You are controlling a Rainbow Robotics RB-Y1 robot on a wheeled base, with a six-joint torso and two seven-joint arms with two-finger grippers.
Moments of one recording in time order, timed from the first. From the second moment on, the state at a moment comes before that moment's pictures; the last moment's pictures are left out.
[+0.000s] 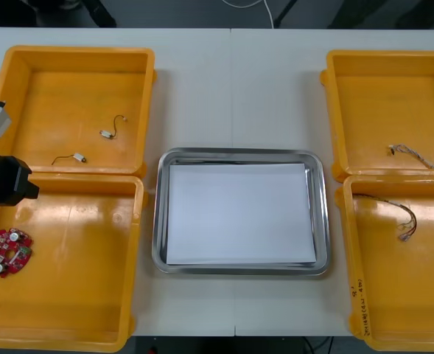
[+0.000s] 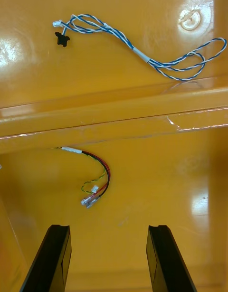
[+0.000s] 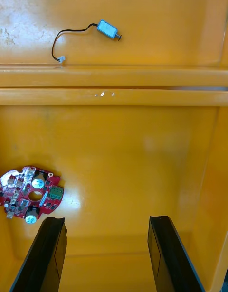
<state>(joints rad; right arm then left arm) -0.20 -0.82 -0.35 -1.90 -0.91 1.78 1.33 -0.25 0.85 0.17 -2.22 0.96 1.91 -1.11</state>
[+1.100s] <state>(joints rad) -0.20 -0.82 -0.35 -1.90 -0.91 1.78 1.33 -0.25 0.85 0.17 -2.22 0.96 1.91 -1.11</state>
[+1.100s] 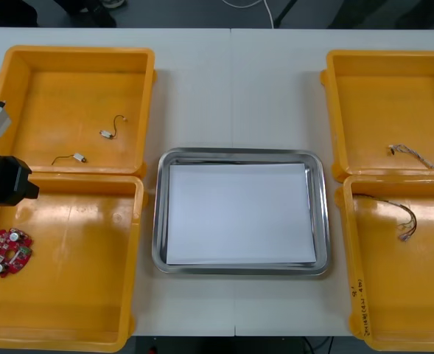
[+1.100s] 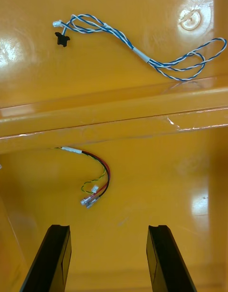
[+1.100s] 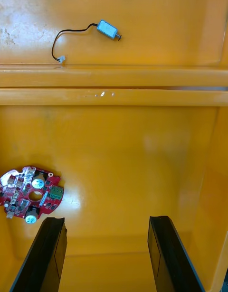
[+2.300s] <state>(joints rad) -0.20 -0.82 -0.35 -1.90 -0.91 1.78 1.33 -0.25 0.85 0.17 -2.22 0.96 1.91 -1.11</state>
